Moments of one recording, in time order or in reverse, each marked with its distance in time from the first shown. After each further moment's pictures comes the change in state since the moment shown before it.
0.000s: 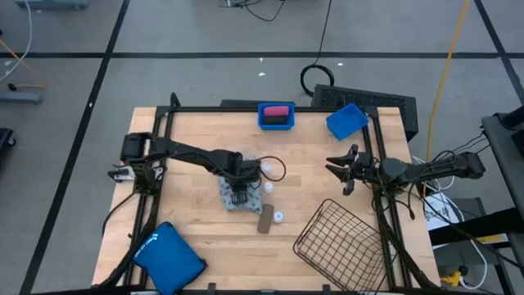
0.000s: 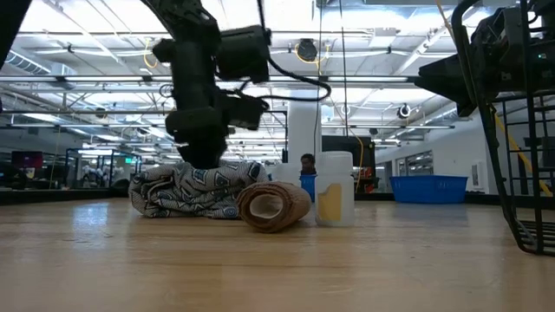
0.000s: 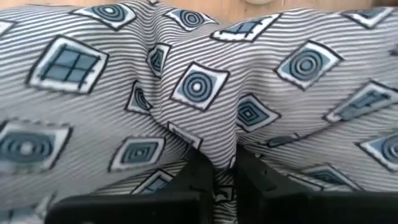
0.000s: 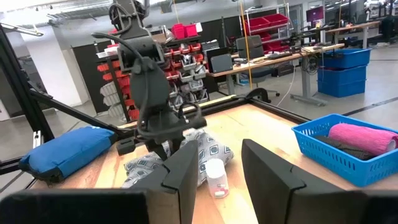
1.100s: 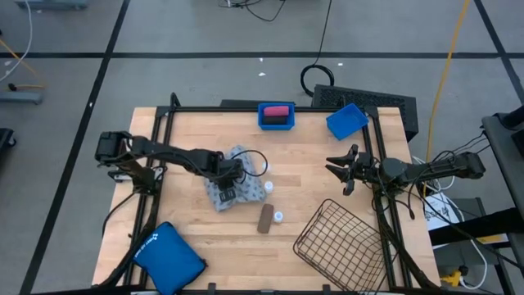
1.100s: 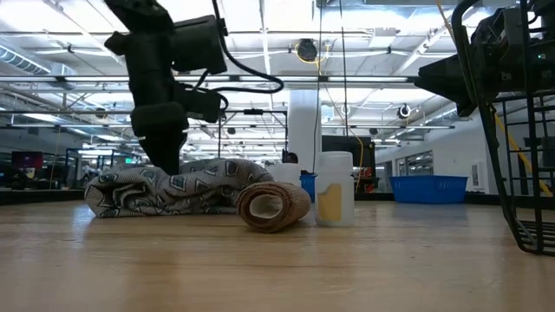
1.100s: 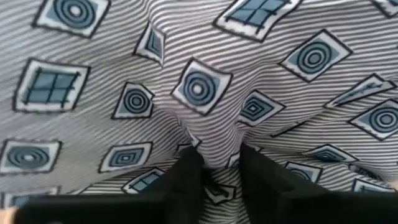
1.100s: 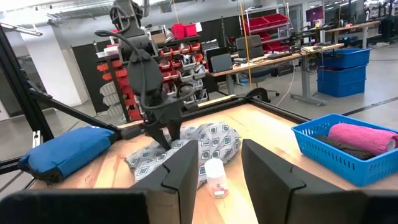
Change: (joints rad) left arm -0.007 -0.227 -0.244 0.091 -0.082 -0.181; right arm 0.000 0.001 0.000 0.000 0.001 0.000
